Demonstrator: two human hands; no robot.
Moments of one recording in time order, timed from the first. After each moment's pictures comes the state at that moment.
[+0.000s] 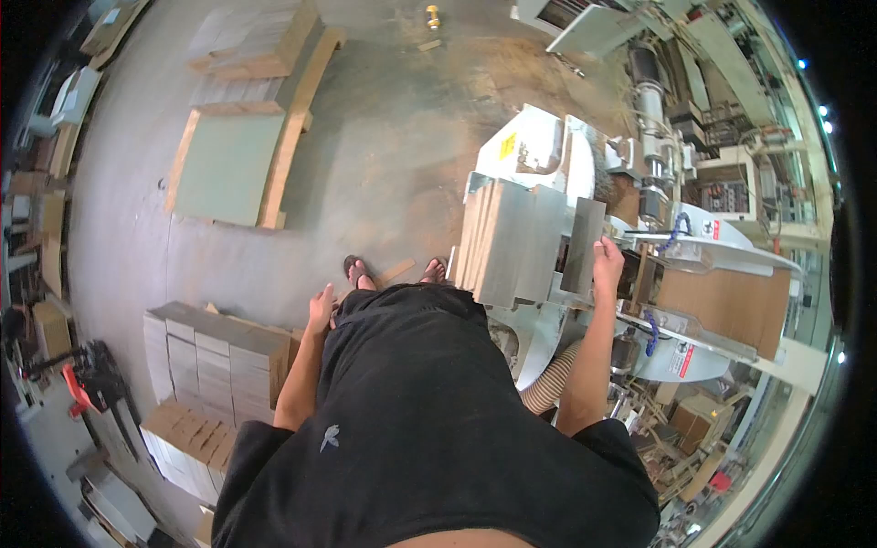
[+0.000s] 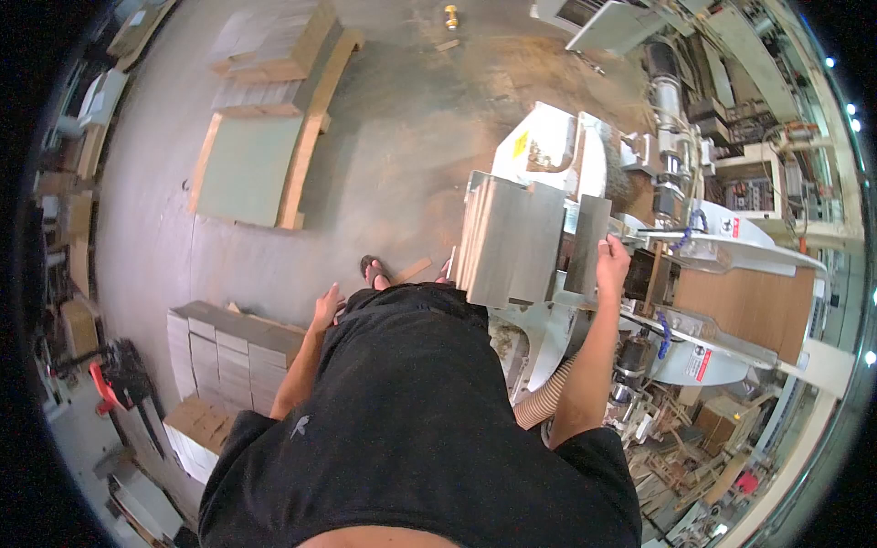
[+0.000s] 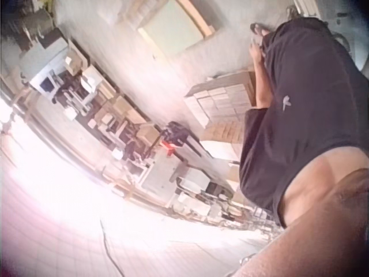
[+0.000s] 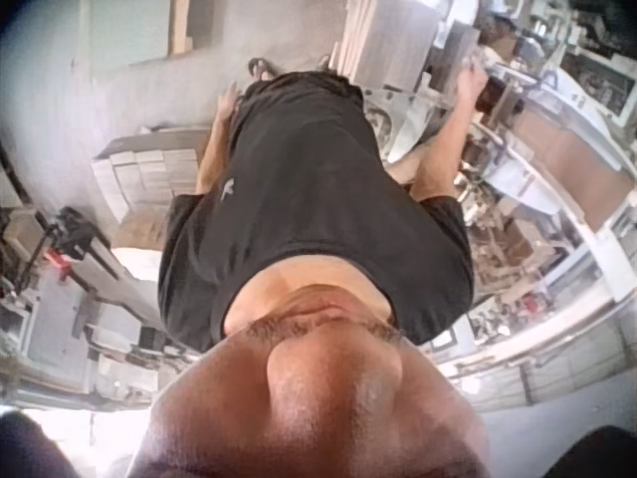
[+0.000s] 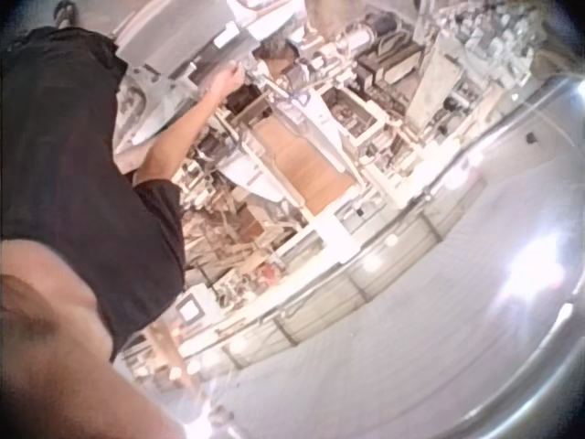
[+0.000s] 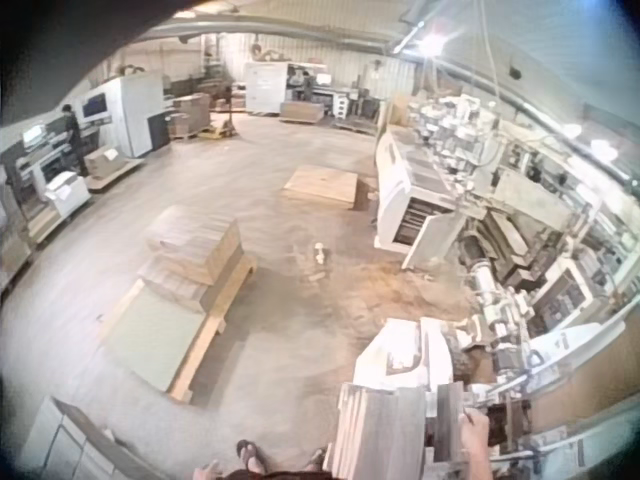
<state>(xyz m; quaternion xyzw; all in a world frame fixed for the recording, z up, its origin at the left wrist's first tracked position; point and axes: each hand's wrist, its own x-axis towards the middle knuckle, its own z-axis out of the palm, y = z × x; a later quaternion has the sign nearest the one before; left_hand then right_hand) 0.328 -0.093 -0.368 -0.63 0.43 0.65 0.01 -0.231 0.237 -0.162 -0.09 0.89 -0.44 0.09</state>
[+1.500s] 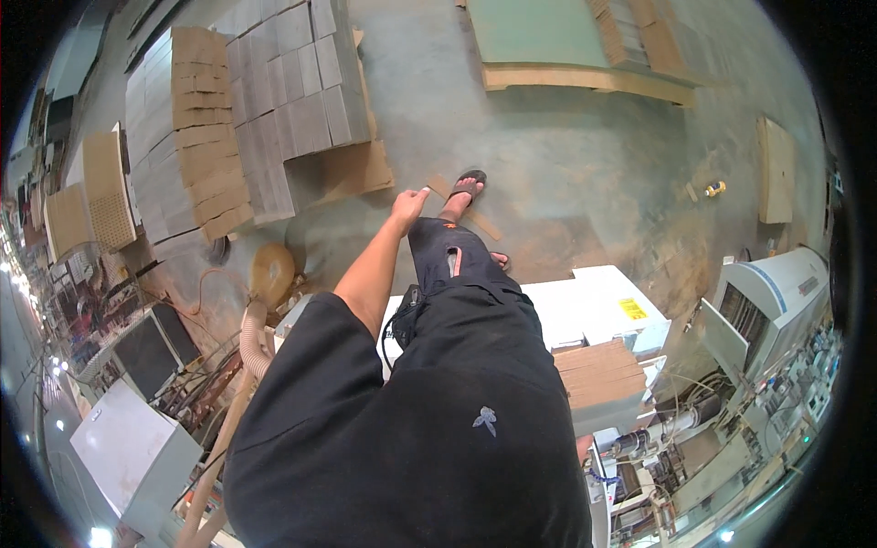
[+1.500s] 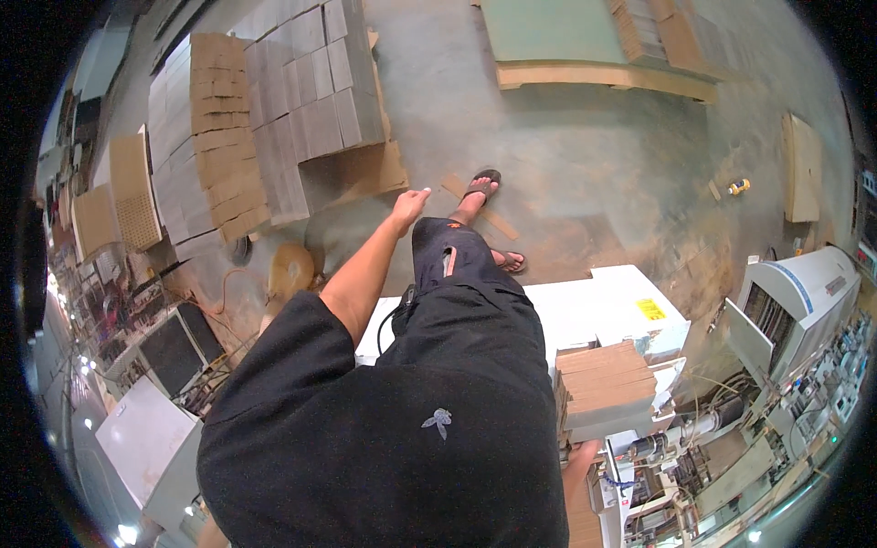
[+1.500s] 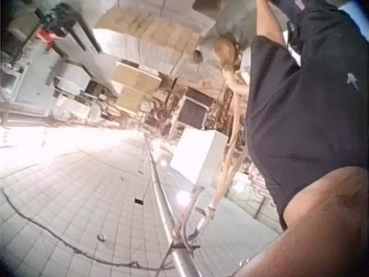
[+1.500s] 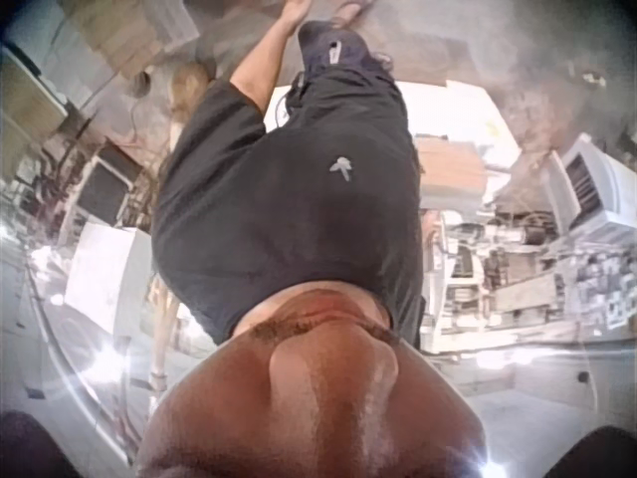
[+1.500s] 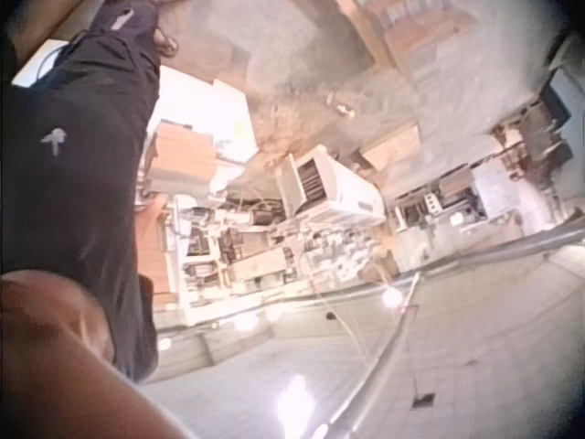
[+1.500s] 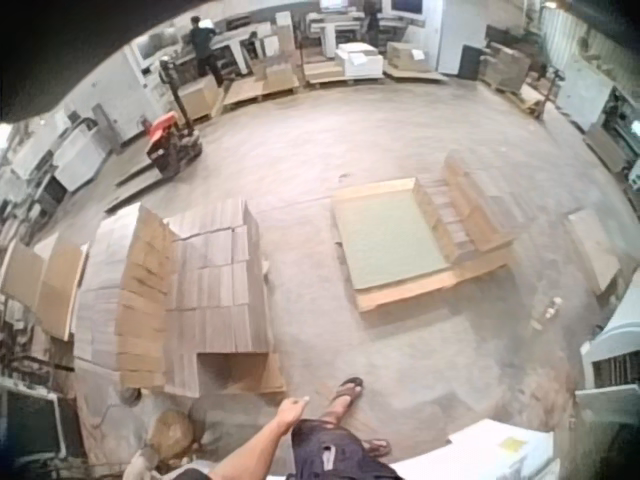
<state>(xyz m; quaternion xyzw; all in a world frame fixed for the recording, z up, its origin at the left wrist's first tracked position) 0.450 -0.025 -0.419 -0.81 0.11 0.55 -0.20 -0.234 0.221 -0.150 0.09 0.91 -0.22 0.34</state>
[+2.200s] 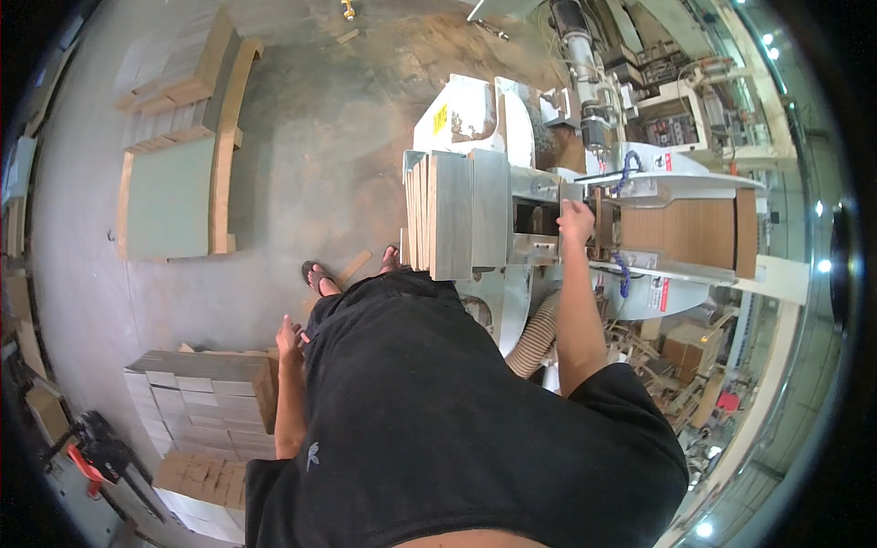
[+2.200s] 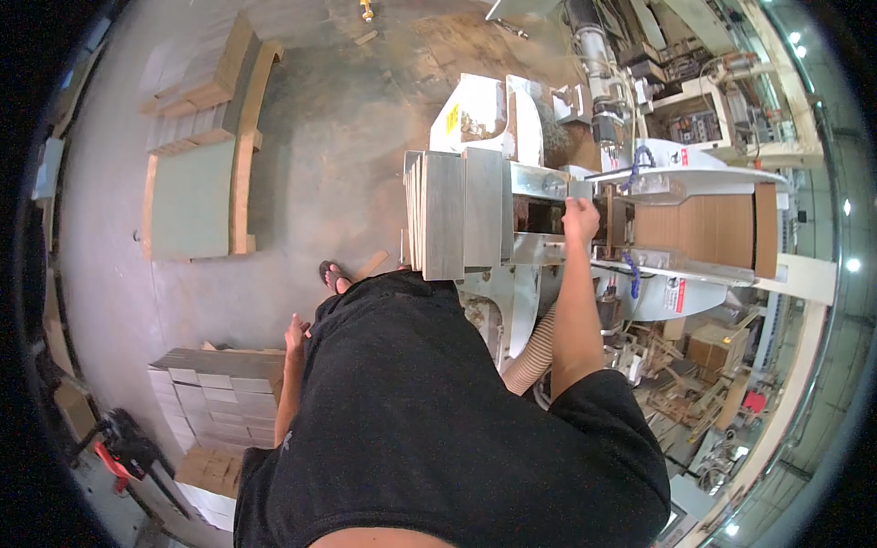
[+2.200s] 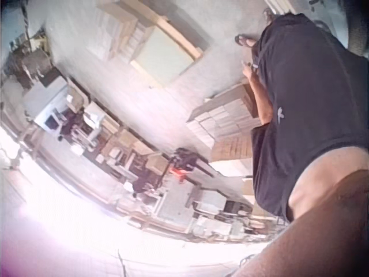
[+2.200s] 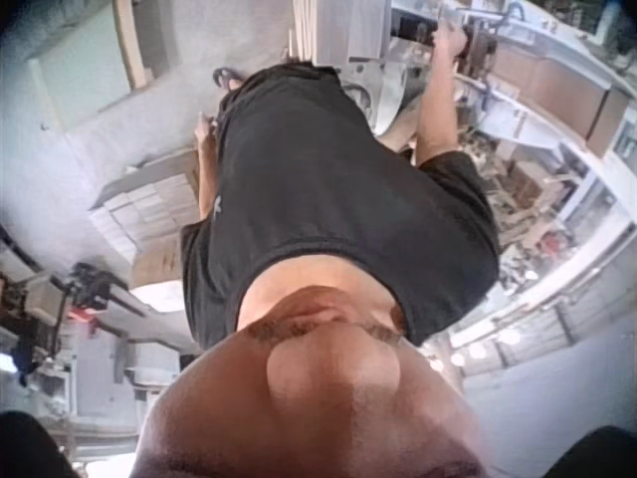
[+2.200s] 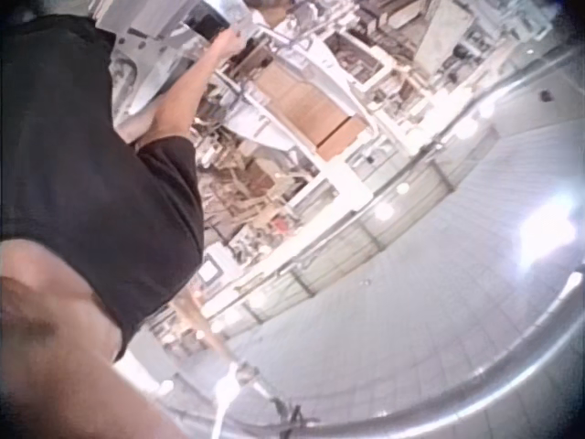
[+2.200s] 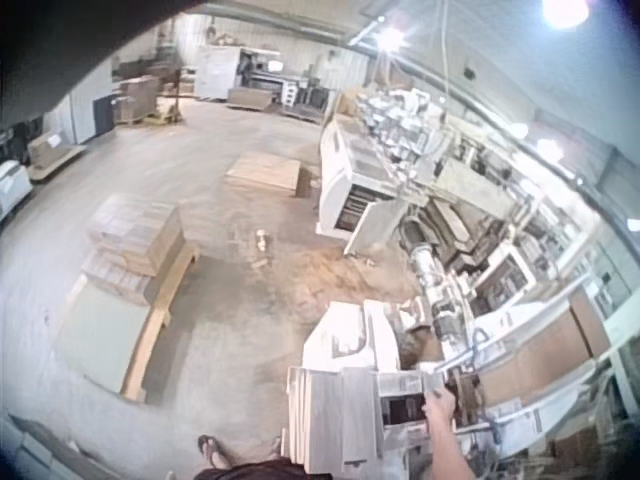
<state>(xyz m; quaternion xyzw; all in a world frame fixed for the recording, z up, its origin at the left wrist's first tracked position) 0.366 -0.067 -0.387 -0.70 0.30 0.65 0.02 -0.251 0.266 -0.163 0.08 0.93 -0.35 0.03</state>
